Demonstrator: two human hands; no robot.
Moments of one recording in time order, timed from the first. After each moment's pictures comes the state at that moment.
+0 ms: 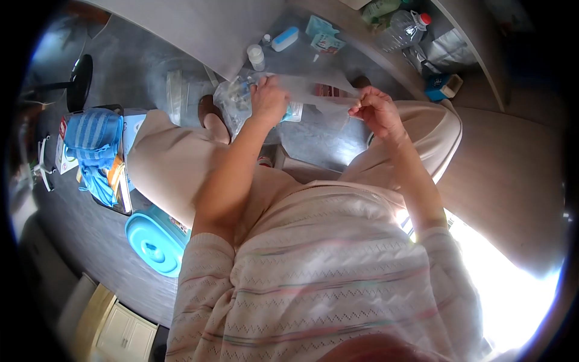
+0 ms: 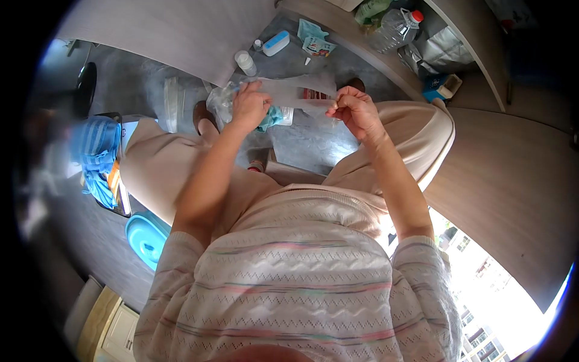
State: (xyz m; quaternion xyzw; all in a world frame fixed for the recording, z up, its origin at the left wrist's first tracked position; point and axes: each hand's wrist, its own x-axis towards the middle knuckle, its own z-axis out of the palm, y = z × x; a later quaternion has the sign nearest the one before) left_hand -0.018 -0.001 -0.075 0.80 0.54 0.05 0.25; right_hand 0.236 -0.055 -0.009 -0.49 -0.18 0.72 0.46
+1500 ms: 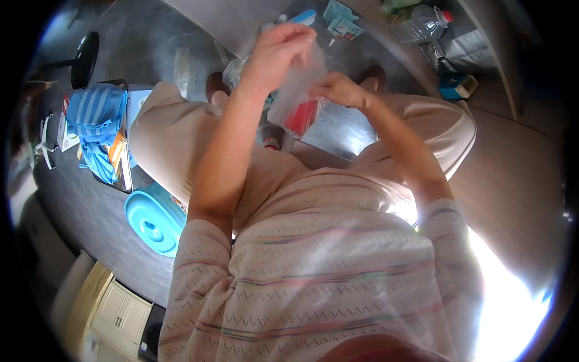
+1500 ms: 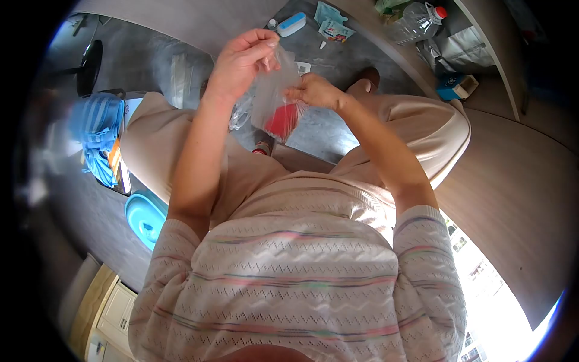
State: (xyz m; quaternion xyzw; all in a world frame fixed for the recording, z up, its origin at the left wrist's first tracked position) left_hand -0.026 0.026 0.017 0.38 0.37 0.40 0.75; right_hand 0.161 -0.013 -0.062 -0.48 -0.67 0.56 0.09
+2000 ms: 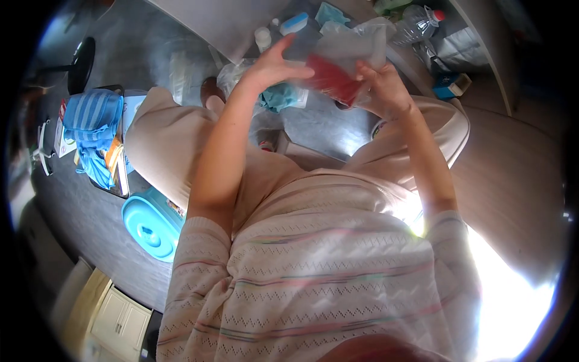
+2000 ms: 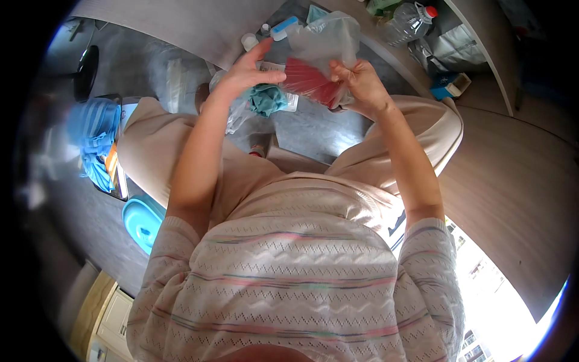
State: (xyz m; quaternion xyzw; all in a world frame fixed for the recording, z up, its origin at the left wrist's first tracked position) left_hand -0.028 0.035 -0.041 0.62 0.45 0.26 0.59; right_hand 0.221 -0.021 0.006 -0.59 -0.43 0.59 0.33
